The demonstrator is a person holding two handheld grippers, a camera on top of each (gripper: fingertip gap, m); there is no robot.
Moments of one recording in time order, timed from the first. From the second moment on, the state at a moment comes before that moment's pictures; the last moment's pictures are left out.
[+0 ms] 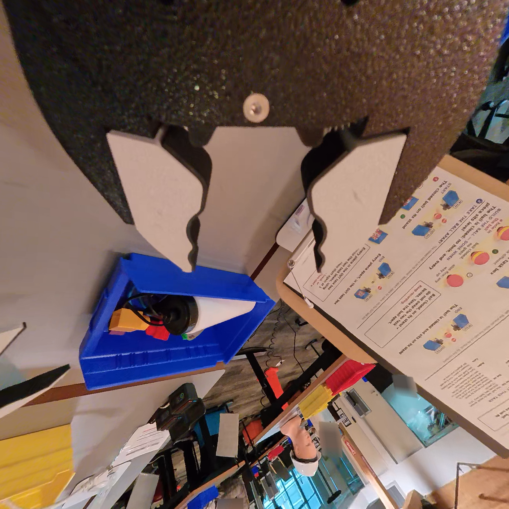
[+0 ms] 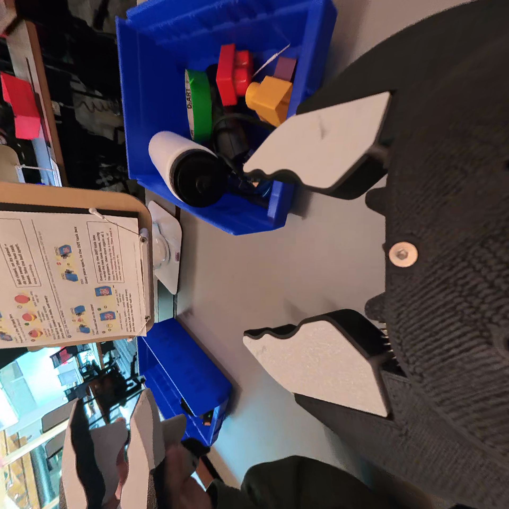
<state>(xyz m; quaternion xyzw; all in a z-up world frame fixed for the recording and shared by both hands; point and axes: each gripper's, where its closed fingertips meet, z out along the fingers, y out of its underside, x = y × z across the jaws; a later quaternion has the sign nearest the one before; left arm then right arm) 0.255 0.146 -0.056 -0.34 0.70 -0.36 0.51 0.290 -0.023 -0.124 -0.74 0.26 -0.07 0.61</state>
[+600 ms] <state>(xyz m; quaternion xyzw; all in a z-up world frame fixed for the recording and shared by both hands) 0.273 0.146 -0.072 -0.40 0.68 -0.36 0.49 0.307 -0.062 -0.113 -0.69 0.28 -0.12 0.66</state>
